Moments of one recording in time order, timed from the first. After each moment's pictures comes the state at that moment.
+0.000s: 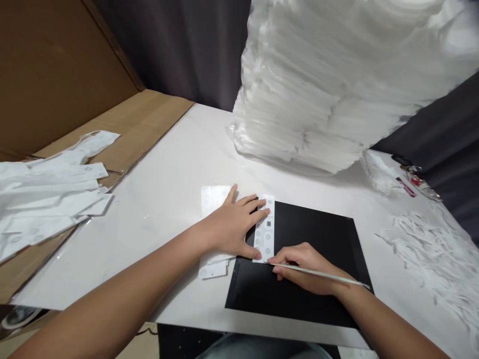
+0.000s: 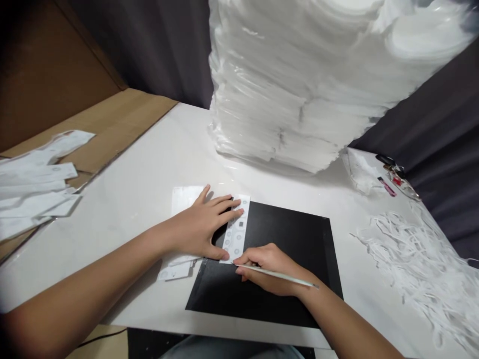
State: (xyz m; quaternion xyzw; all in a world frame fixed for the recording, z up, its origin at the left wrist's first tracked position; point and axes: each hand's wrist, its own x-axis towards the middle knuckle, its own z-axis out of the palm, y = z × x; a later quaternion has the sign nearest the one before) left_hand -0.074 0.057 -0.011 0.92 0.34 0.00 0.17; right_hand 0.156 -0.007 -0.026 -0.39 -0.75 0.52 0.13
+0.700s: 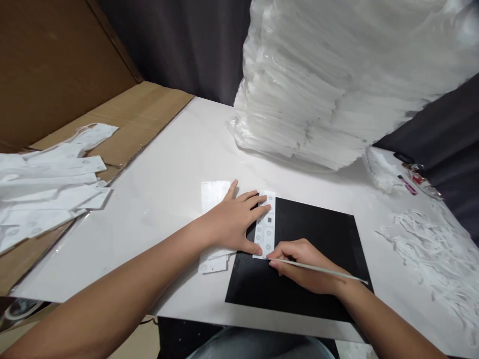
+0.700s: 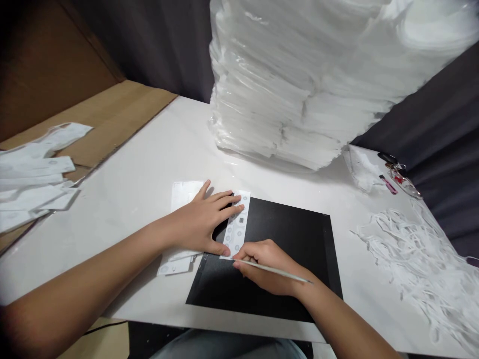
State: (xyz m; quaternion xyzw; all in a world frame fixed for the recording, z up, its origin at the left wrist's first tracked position) left_hand -0.072 0.056 -0.010 0.92 0.34 0.00 0.17; right_hand 0.150 -0.009 -0.018 -0.41 -0.76 0.50 0.12
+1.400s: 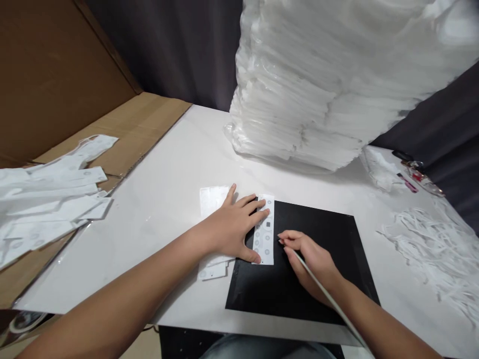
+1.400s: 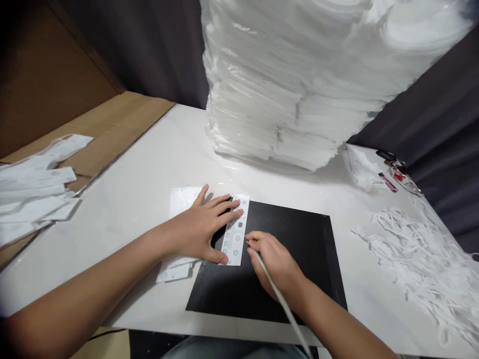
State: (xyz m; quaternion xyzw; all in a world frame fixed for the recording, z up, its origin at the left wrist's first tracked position) left_hand -0.075 0.056 -0.012 0.93 0.33 0.00 0.16; right_hand 0.153 -0.024 -0.038 -0.45 -0.80 0.23 0.32
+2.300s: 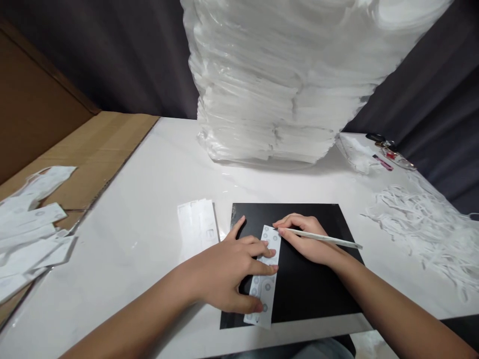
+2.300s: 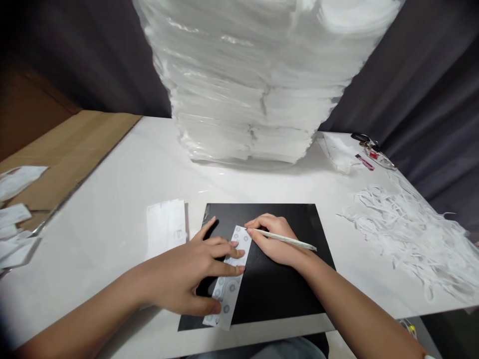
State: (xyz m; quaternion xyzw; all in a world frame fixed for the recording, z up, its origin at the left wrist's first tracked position) left_hand -0.059 0.037 0.011 0.92 0.18 0.00 0.34; right_hand 0.172 0.019 -0.031 -0.55 -0.67 0.39 0.30
